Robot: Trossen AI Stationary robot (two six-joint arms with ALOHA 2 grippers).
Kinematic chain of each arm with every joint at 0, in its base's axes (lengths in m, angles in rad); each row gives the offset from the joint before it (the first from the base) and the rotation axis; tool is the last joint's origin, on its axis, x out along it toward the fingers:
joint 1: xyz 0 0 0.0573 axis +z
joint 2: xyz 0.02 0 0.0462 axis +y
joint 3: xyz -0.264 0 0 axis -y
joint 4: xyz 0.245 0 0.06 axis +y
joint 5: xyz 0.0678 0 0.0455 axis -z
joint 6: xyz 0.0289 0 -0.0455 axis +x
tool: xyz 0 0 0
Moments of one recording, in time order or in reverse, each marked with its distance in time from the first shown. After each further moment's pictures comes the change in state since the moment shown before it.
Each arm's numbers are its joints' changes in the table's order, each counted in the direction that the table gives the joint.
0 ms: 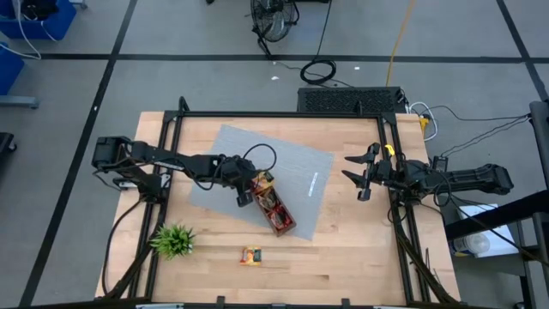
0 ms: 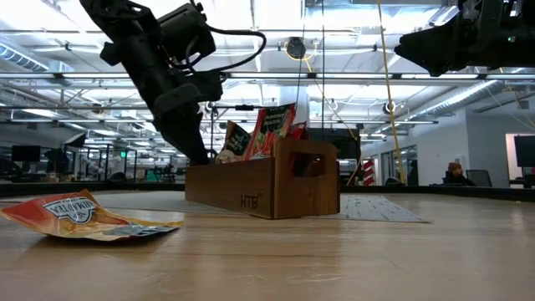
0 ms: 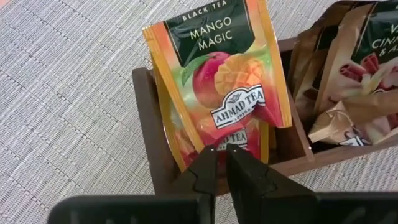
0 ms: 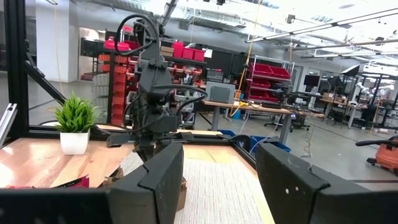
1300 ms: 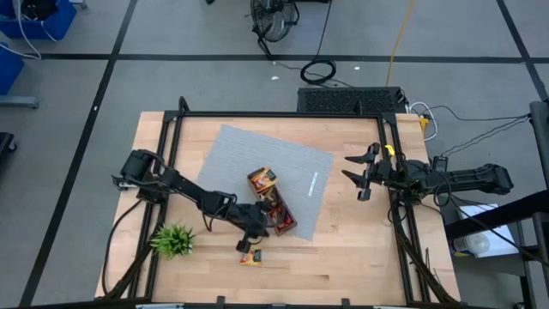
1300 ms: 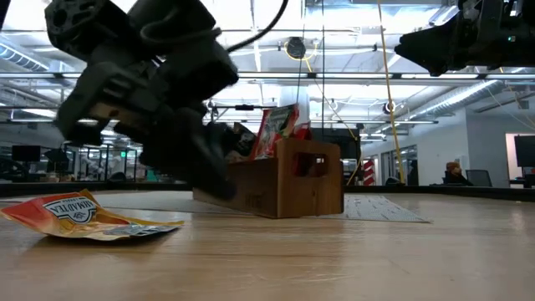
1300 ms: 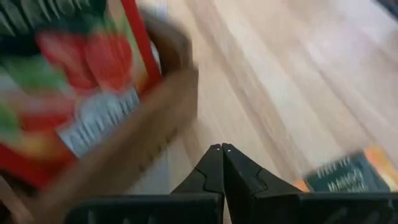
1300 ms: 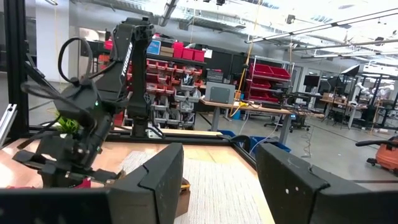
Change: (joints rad) left arm -0.345 0.319 0.001 -0.568 0.214 0.245; right arm 0.000 0.000 0.000 -0.002 0.000 0.000
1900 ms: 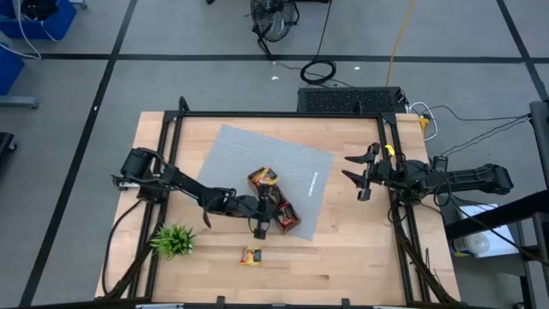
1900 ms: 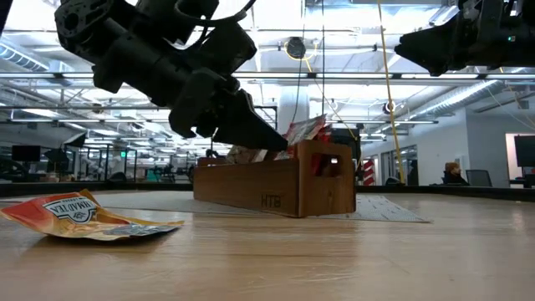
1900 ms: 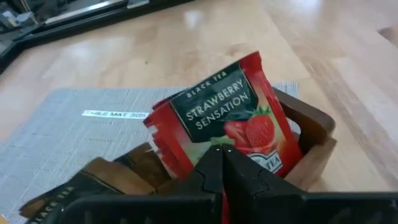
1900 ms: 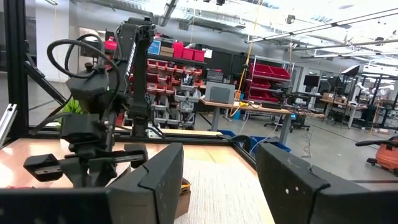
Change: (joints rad) left arm 0.040 -0.009 0.002 -0.226 -0.352 0.093; right arm 0.000 0.000 0.000 0.000 0.000 0.000
